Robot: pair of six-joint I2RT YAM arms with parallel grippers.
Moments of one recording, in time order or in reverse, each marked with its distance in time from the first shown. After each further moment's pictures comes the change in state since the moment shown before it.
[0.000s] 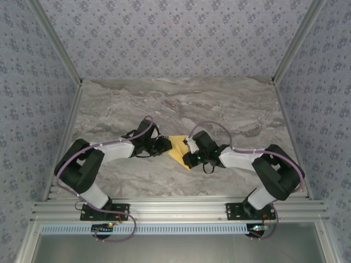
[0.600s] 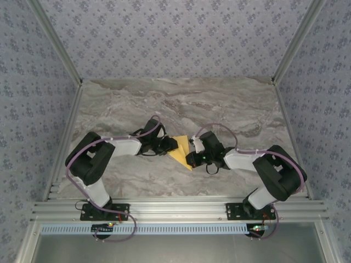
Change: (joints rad) left arm -0.024 0.104 0.068 0.049 0.008 -0.018; right arm -0.069 -0.011 -0.076 0.105 -0.101 0.063
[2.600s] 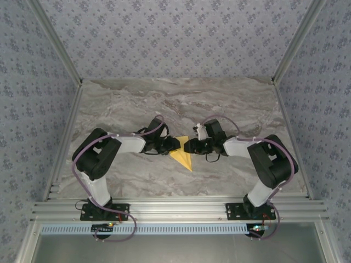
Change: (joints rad) left arm -0.009 0.080 0.058 -0.014 0.003 0.005; right arm -0.153 0.153 0.163 -0.031 -0.210 0.154
